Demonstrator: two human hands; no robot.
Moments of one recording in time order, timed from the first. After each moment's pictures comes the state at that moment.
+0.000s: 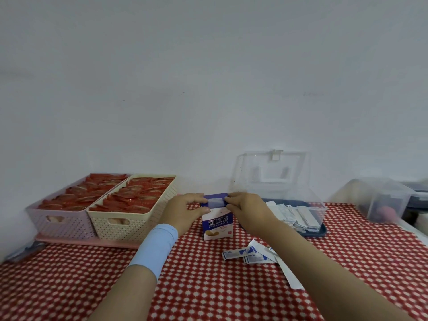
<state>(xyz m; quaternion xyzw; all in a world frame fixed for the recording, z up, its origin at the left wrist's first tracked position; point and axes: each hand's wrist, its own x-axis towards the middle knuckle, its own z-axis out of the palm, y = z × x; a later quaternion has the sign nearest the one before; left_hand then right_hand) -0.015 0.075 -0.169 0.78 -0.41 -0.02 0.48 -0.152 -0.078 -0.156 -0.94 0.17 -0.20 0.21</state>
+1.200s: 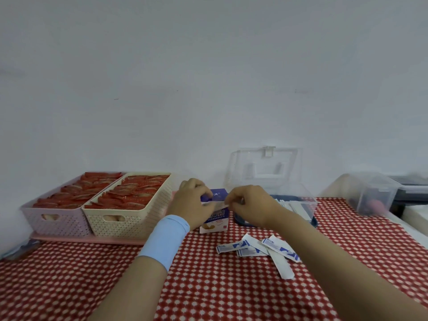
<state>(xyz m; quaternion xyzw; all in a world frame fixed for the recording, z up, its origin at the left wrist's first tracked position) -0.041 0.055 -0.156 0.82 -0.48 0.13 0.29 -0.190 -0.079 -0.132 -0.95 0.15 -0.18 0.23</state>
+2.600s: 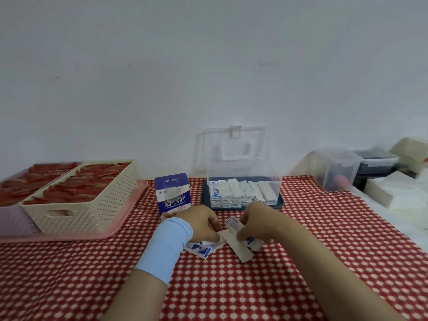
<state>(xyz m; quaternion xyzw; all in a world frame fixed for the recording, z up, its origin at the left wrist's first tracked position) -0.122 -0.002 -0.181 0.82 -0.52 -0.21 0.10 -0.259 -0.124 -0.181 -0.89 0.36 0.06 0.27</state>
